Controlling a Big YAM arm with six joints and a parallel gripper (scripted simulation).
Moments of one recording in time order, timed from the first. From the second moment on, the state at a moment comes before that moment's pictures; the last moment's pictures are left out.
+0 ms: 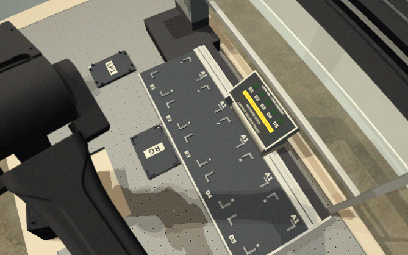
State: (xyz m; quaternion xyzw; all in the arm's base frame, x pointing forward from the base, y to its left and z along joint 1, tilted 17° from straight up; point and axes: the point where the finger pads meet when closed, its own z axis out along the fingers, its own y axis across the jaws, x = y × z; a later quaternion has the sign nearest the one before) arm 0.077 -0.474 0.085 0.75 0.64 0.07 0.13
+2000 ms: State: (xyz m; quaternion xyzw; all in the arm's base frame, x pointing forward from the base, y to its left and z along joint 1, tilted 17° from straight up) arm 0.057 -0.463 0.154 0.76 0.64 0.07 0.13
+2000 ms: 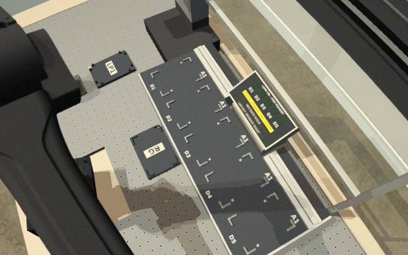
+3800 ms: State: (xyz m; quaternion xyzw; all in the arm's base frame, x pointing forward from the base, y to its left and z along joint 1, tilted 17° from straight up) arm 0.034 -0.454 0.231 0.76 0.64 0.07 0.13
